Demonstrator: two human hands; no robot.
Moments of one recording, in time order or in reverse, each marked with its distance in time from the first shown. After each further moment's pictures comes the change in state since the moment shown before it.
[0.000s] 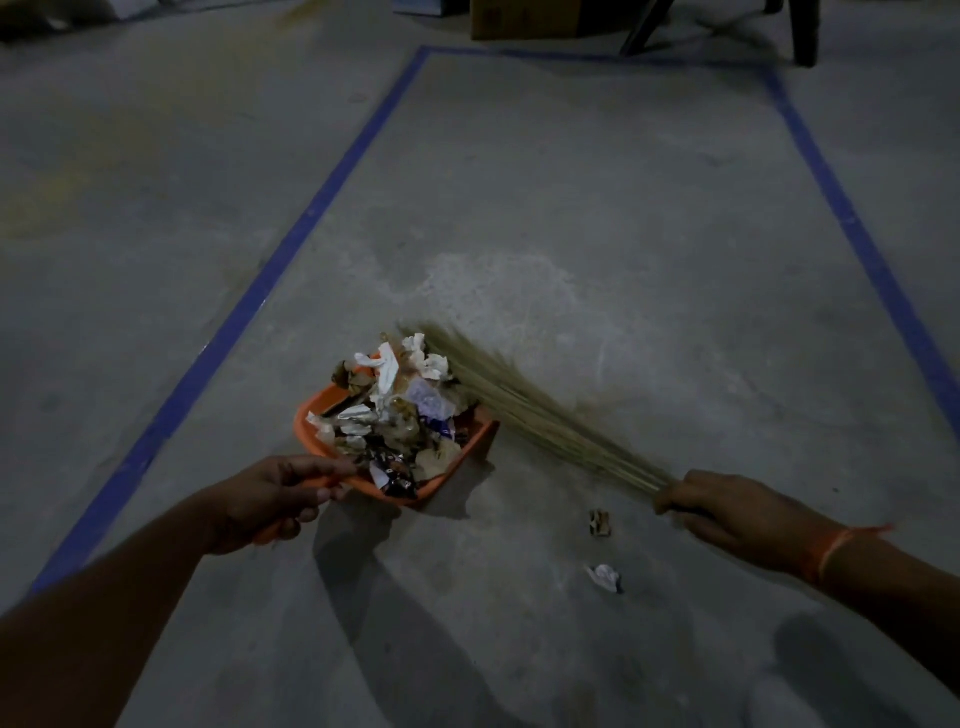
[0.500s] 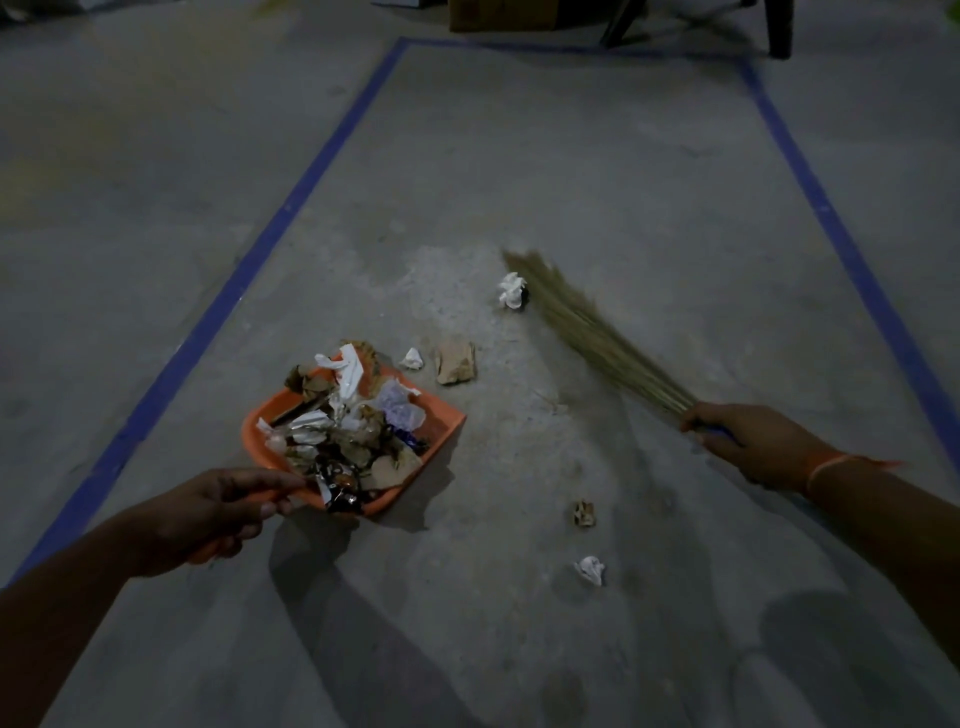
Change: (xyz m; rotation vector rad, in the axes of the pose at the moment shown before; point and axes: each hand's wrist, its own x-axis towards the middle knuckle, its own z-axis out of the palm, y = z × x) left_hand -0.024 -0.007 -0.017 0.062 0.062 -0.013; right_hand 0.010 0.033 -0.053 0.171 0.083 0.377
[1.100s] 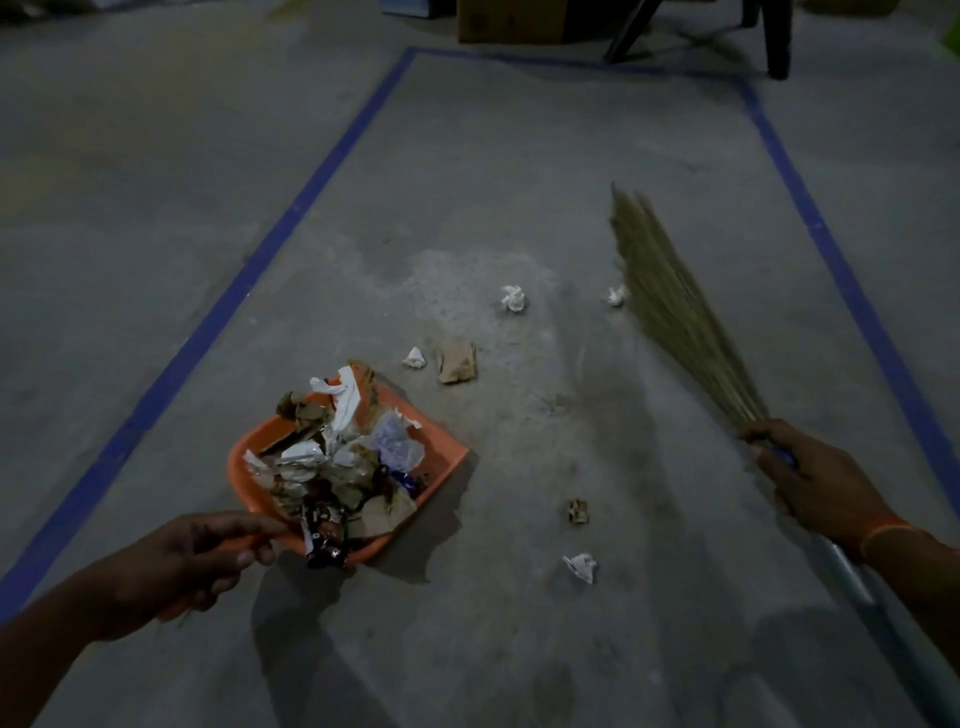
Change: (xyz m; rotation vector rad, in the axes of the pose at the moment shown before) left_hand -0.042 -0.049 0.005 -0.041 -0.013 0.001; right_hand -0.068 0.014 0.010 0.362 0.349 0.213
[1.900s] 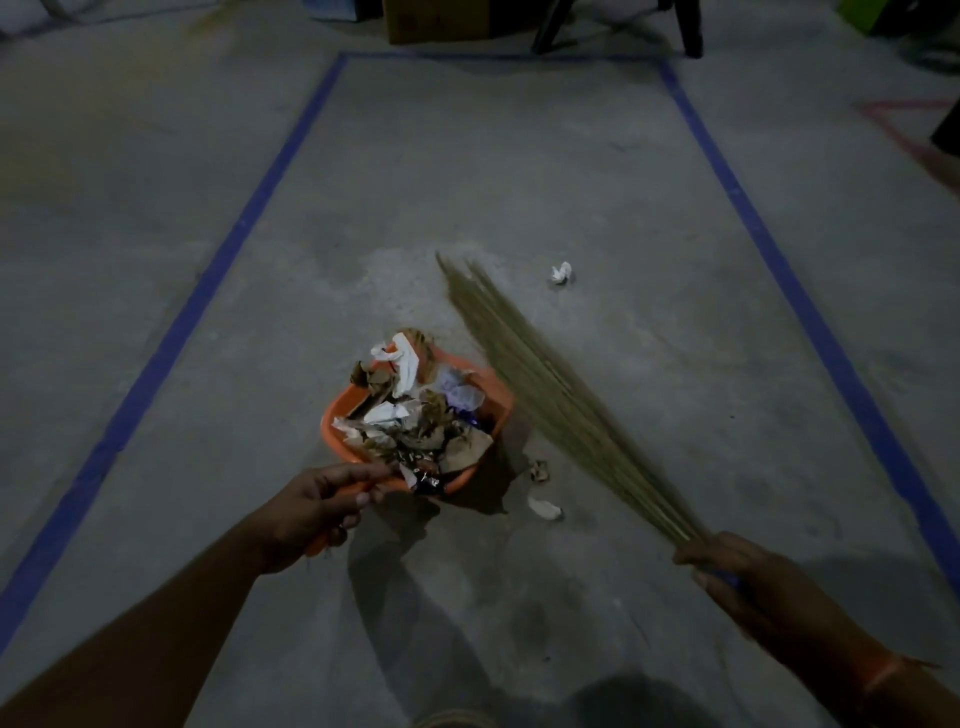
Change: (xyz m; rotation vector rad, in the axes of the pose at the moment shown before) left_hand 0.042 0.051 0.124 -0.003 -0.159 0.134; right_hand -0.168 0.030 0.038 -0.081 -0.118 -0.285
